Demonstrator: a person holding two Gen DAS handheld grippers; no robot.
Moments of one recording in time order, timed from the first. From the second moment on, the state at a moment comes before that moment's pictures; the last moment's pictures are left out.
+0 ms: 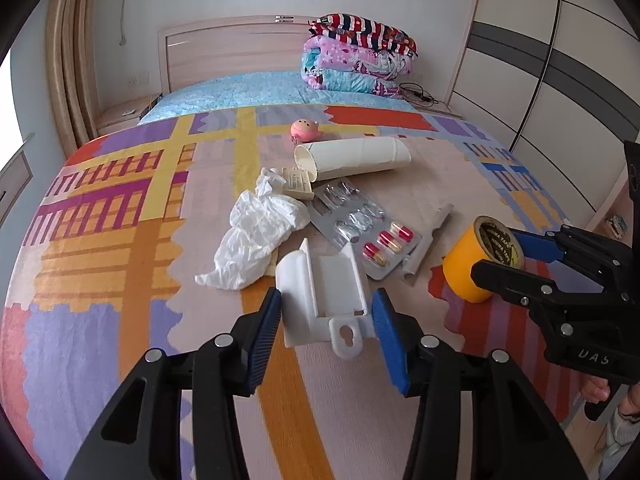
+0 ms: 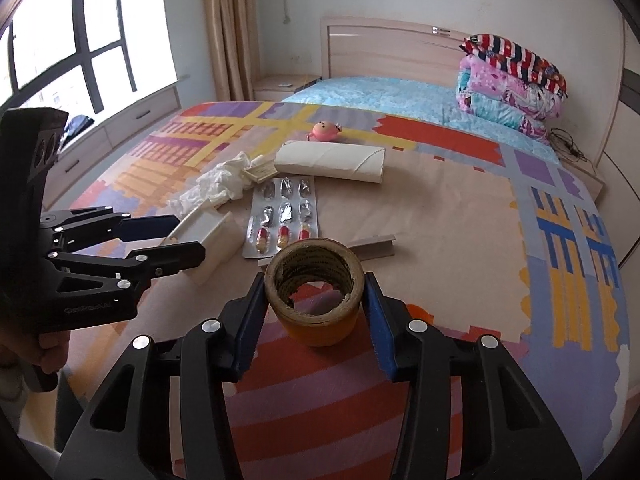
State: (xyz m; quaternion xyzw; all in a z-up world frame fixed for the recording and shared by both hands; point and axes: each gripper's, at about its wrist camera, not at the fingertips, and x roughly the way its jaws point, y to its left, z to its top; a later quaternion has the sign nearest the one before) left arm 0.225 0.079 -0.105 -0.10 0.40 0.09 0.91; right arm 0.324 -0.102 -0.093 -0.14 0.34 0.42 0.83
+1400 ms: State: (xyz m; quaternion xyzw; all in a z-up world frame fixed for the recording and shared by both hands) left arm 0.159 0.044 -0.086 -0.06 0.39 0.10 0.91; right arm 0.250 -0.140 -0.078 -0.11 0.32 0.44 0.83
